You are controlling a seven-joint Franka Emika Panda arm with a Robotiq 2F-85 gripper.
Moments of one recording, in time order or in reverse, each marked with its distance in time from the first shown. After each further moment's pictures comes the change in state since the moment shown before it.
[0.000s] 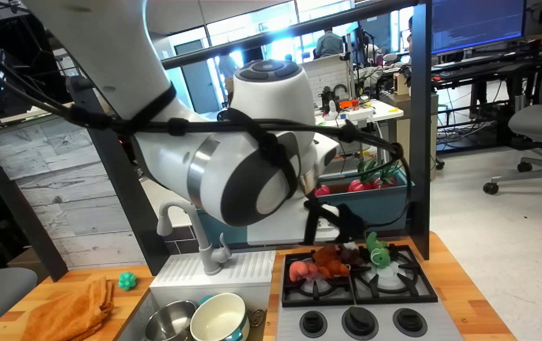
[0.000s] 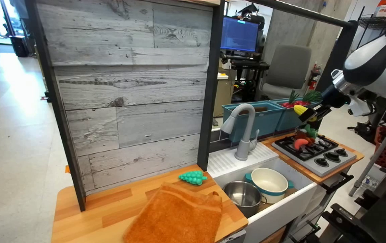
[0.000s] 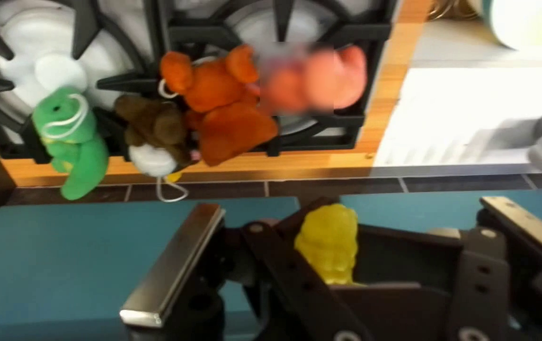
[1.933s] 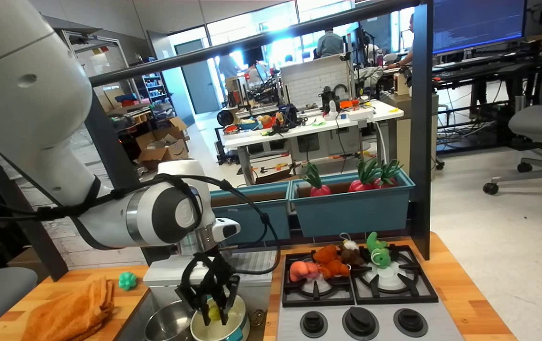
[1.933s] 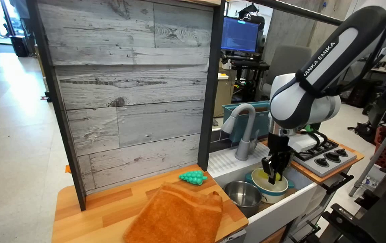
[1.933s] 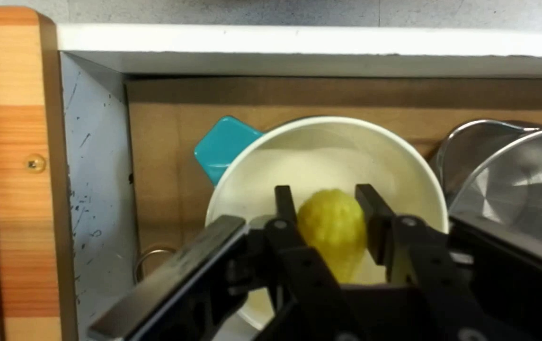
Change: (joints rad) arm 0.721 0.204 -0.397 0.245 0.016 -0.530 0.504
